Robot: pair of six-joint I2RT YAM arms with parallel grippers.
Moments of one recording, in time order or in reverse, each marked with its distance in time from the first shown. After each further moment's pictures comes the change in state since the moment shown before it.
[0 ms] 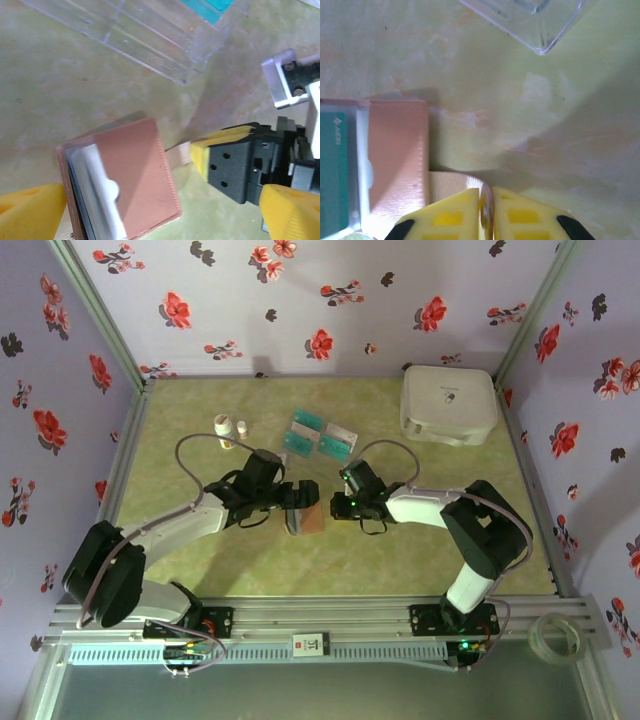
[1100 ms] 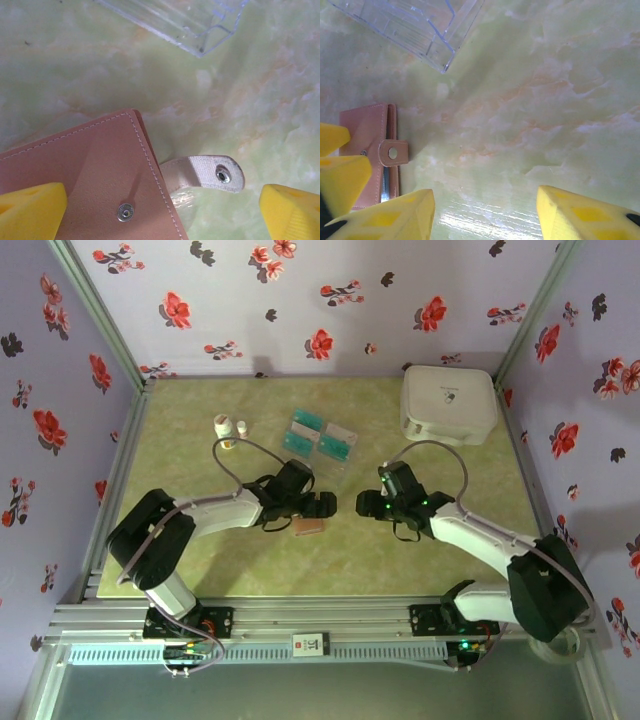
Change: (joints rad) left arm -0.106 0.264 0.065 0.064 -0.091 -0.052; right arm -0.122 -0.425 -0.154 -0.220 0.114 -0.029
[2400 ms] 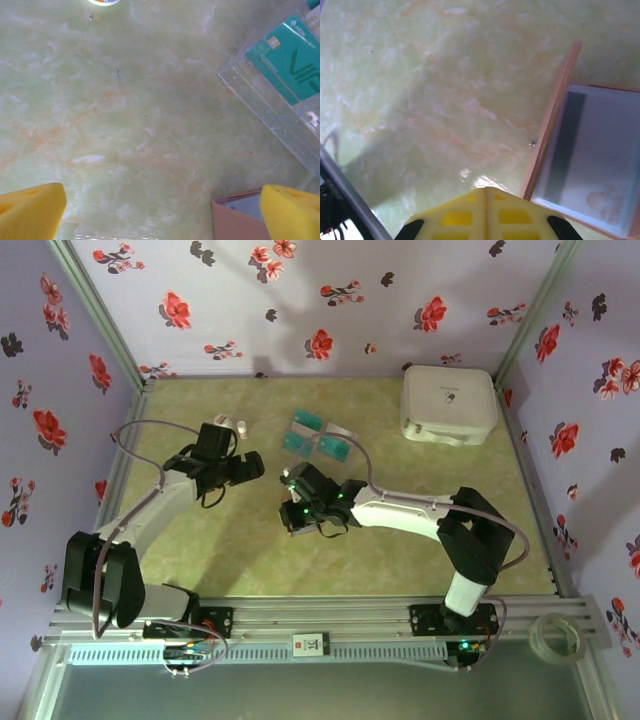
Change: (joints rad) left arm 0.475 -0.294 0.076 -0.407 -0.063 0.135; right arm 0.415 0.464 0.480 0.010 -0.083 -0.029
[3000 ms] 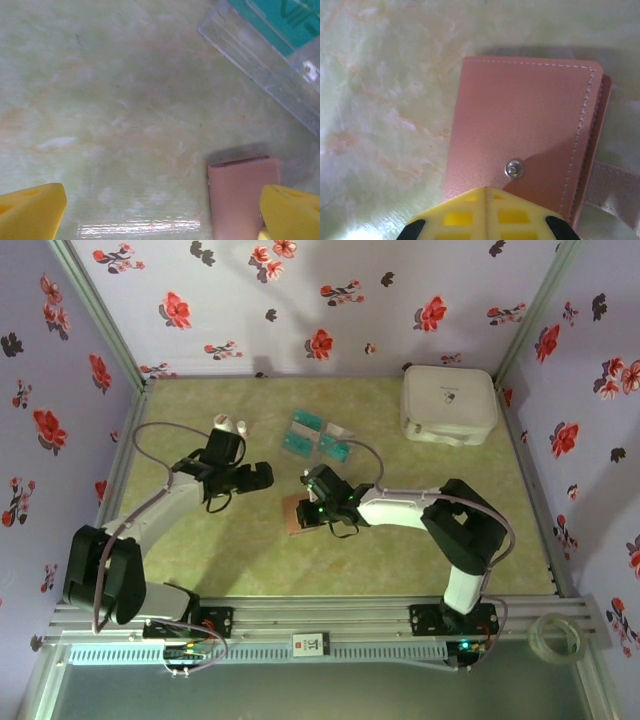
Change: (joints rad) left arm -0.065 0.037 -0.030 0.010 0.066 0.055; right arm -0.097 0.068 -0.157 0.199 -0.047 0.060
